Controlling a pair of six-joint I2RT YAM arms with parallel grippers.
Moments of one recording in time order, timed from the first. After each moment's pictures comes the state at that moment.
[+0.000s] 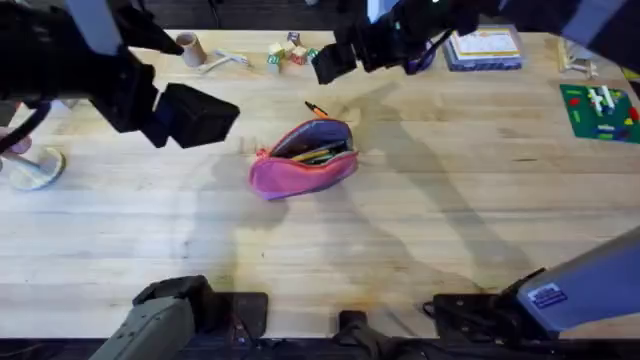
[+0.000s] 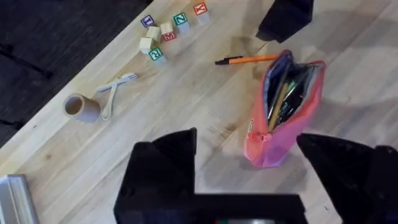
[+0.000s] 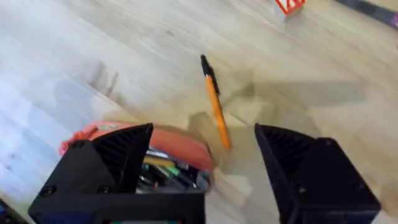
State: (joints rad) left arm 0.17 1.03 1.35 -1.19 0.54 0.80; right arm 0.46 1.77 1.62 -0.82 -0.19 0.07
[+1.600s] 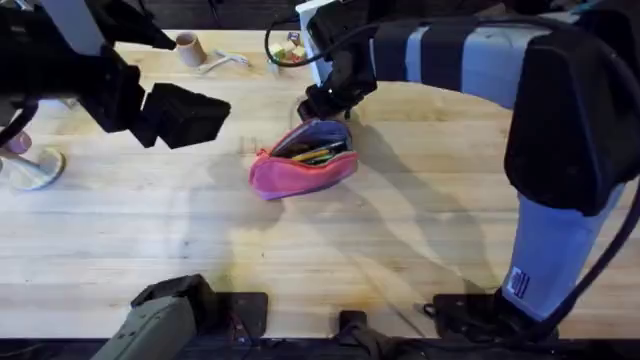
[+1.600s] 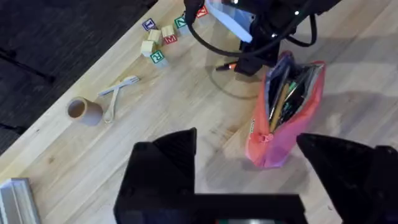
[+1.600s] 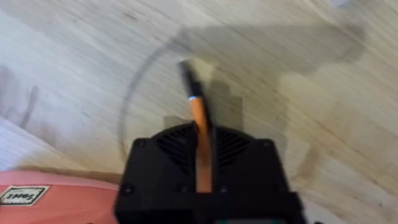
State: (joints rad) left arm 0.25 1.03 1.35 -1.19 0.61 0.88; right arm 0.58 2.15 1.64 -0.61 -0.02 0.08
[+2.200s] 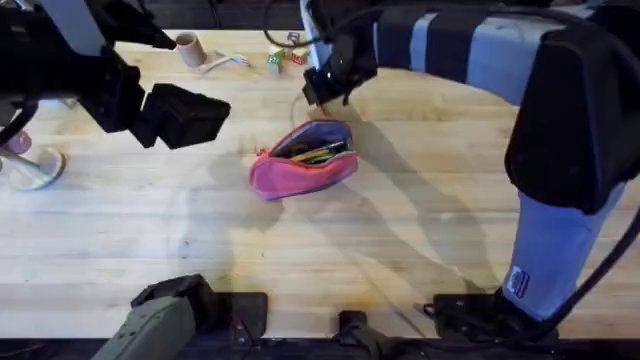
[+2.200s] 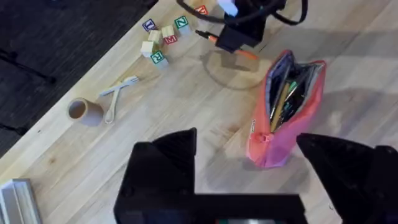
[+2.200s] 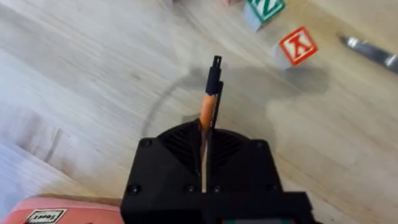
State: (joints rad) left arm 0.25 1.03 1.35 -1.19 0.61 0.88; right arm 0.57 2.15 1.72 -0.61 0.01 0.07
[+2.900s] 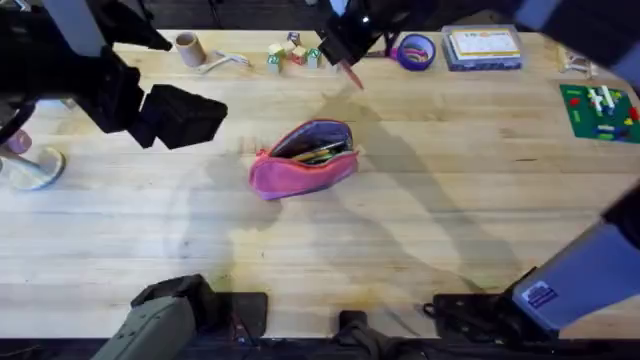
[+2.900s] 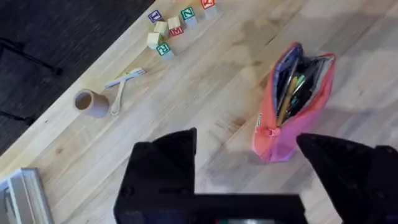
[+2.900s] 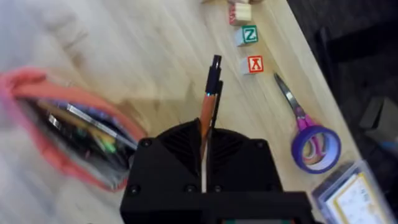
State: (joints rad) left arm 0.25 1.03 1.35 -1.19 0.58 0.88; right arm 0.56 1.88 1.81 -0.85 0.02 -0.34
